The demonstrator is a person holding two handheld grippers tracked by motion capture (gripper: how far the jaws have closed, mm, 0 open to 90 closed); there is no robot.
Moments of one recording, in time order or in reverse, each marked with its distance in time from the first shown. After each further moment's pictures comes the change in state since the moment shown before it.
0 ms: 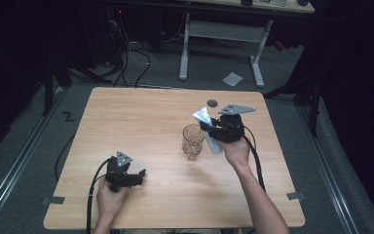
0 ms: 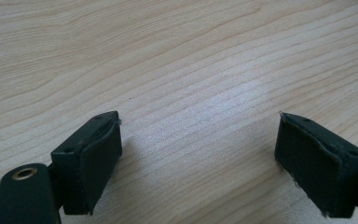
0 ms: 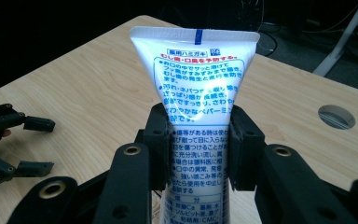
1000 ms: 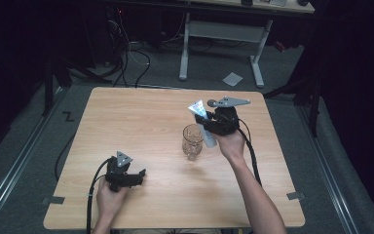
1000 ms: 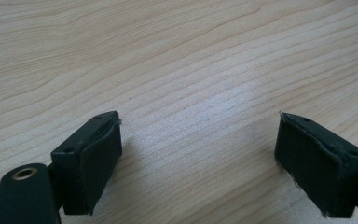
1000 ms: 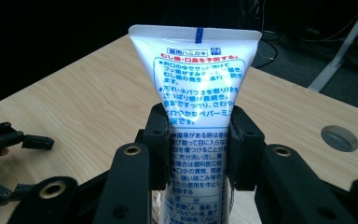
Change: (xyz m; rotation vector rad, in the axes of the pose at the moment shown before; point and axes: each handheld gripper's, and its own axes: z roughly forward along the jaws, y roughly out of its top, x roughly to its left) left arm 0.000 0.000 0.000 0.001 -0.001 0.002; right arm 0.002 0.020 0.012 -0.017 0.002 -0.003
